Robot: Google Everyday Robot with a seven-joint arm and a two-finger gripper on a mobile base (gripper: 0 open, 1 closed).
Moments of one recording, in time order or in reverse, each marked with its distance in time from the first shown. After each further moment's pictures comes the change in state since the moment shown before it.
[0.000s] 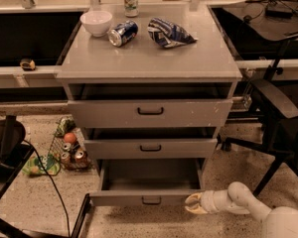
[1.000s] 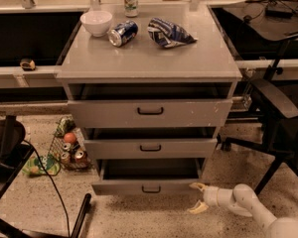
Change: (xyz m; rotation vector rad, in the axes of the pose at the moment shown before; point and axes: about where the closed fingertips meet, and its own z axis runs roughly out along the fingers) arm 0.004 -0.045 -0.014 0.190 -0.087 0.039
